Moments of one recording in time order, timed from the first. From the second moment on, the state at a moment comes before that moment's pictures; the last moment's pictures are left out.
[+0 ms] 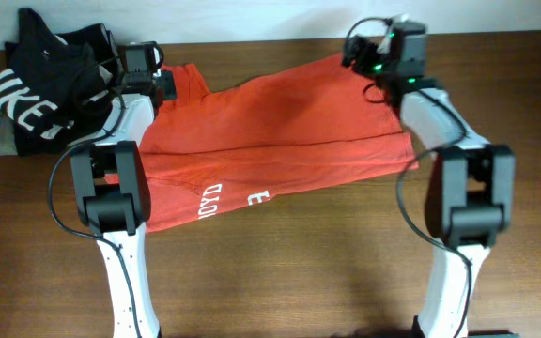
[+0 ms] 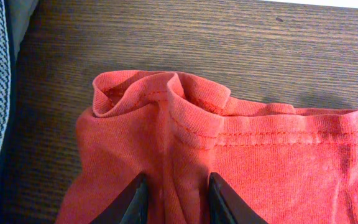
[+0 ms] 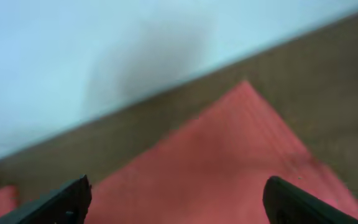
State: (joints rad) left arm 0.02 2.54 1.99 -0.26 -0.10 -0.06; right arm 0.04 2.27 1.71 -0.05 -0.18 0.49
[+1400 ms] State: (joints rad) left arm 0.02 2.54 2.01 -0.35 -0.10 -0.06; right arm 0.09 2.62 2.18 -0.40 0.24 0.35
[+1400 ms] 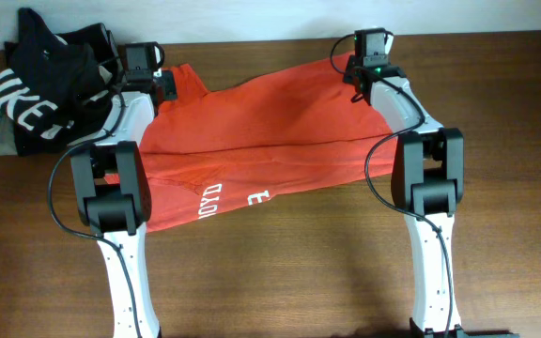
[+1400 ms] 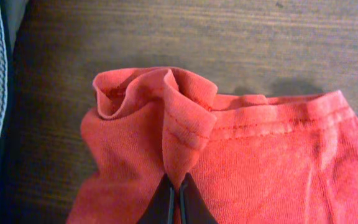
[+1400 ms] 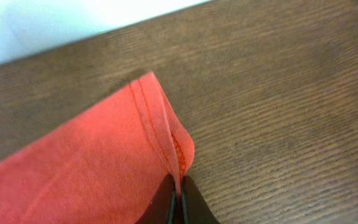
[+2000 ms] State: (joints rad) left arm -0.12 2.38 1.96 -0.82 -0.11 -0.11; right arm 0.01 2.48 2.28 -0.92 0.27 0.65
